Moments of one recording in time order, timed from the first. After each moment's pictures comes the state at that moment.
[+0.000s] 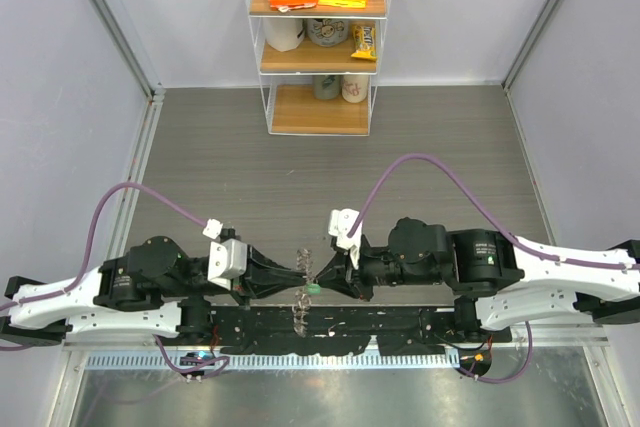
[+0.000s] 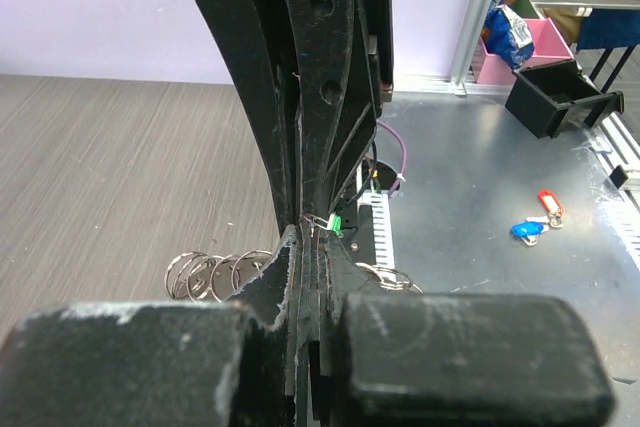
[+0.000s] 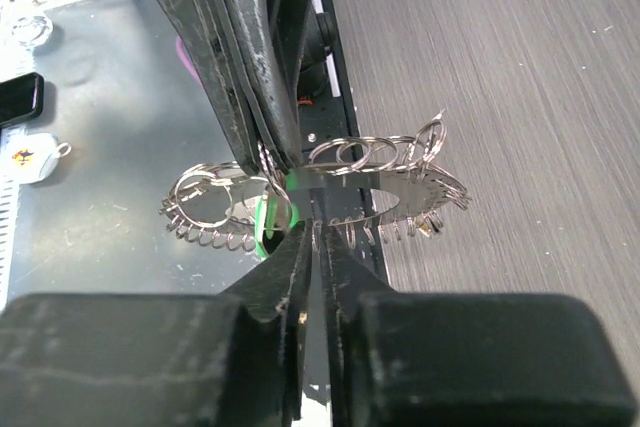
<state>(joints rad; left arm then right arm) -1.48 0.54 0.86 -0.28 0.05 -0.02 1.50 1.01 1.20 -0.53 0.03 0.16</state>
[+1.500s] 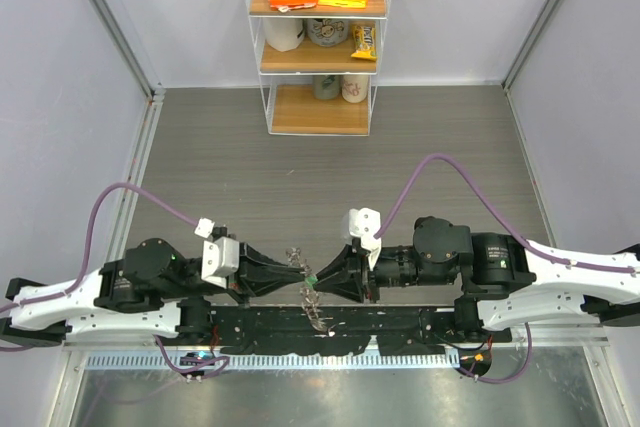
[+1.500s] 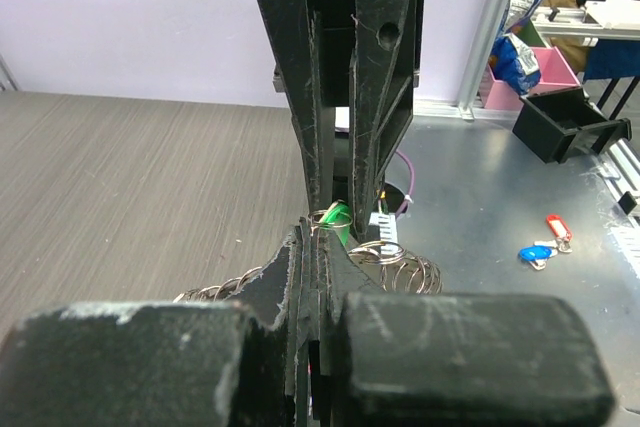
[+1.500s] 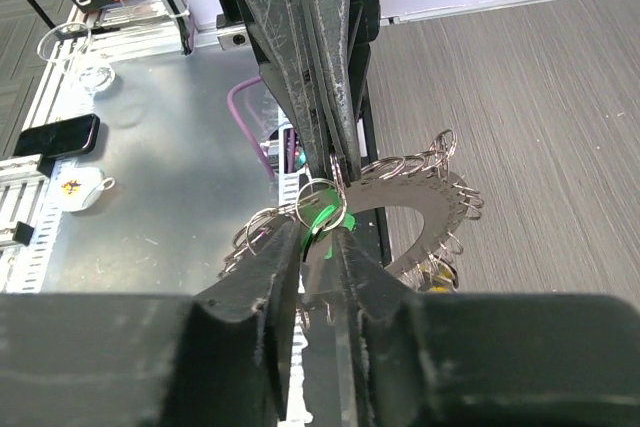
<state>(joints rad) -1.48 0.51 0.83 -0.22 0.02 -0.03 1.50 0.93 1.13 -0.37 -0.03 0.14</state>
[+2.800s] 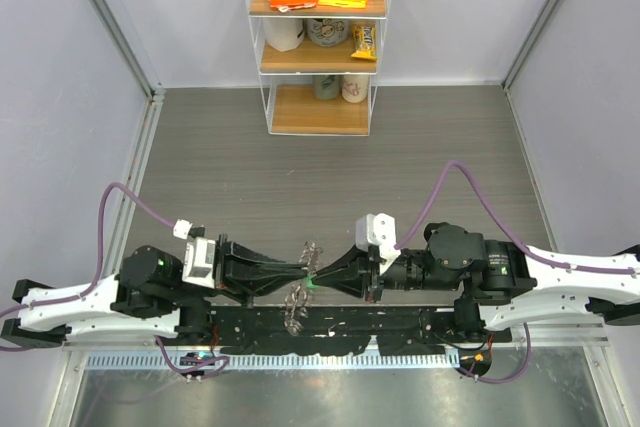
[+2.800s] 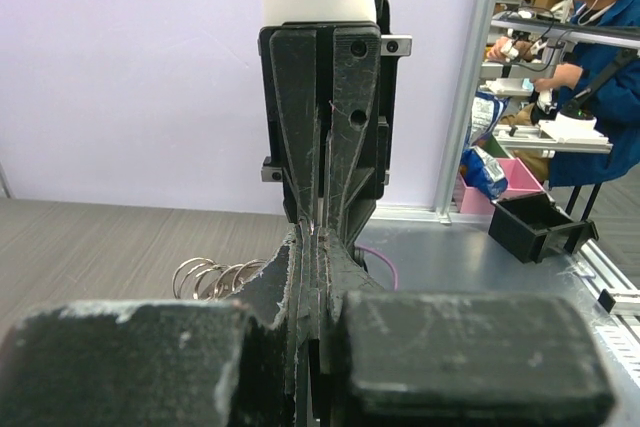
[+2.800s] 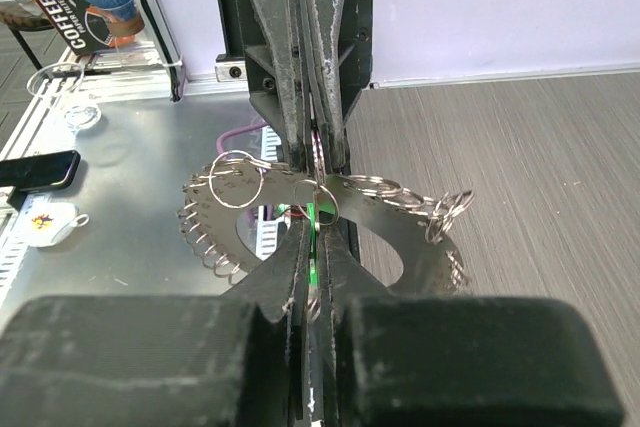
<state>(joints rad) -1.48 0.46 0.67 0.17 0.03 -0.05 1.53 0.87 1.03 -0.19 0.02 0.06</state>
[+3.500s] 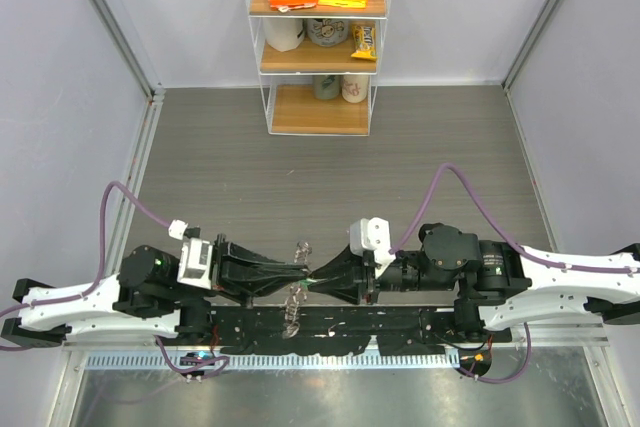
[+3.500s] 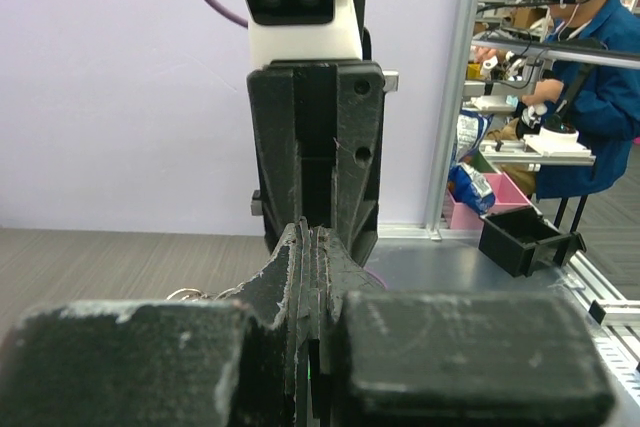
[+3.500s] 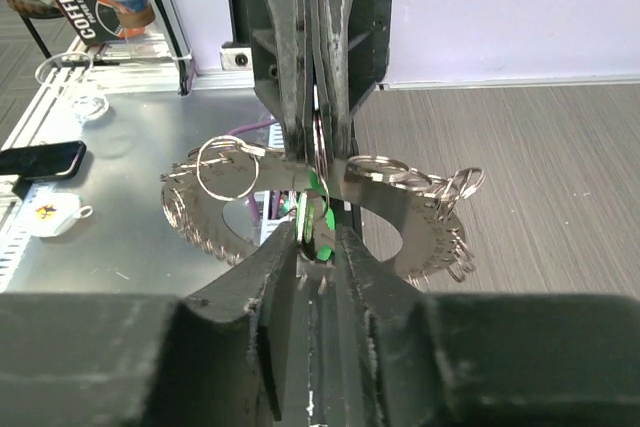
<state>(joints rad) -1.48 0.48 0.67 0.24 0.07 -0.06 1.53 0.89 1.03 -0.16 -0.02 0.04</state>
